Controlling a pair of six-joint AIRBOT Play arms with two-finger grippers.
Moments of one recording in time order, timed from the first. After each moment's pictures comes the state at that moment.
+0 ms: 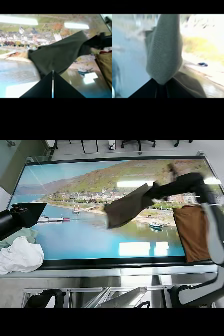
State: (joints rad) left arm -0.02 -0.61 1.13 -2.14 1.07 1.65; right arm -0.13 -1.66 1.61 2.43 -1.20 -1.72
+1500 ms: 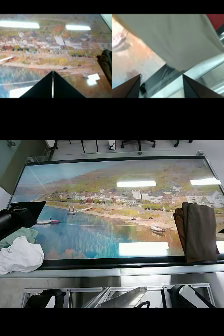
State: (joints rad) left arm -0.02 -0.61 1.13 -2.14 1.05 1.68; right arm -0.86 -1.10 1.22 1.86 -1.60 -1.54
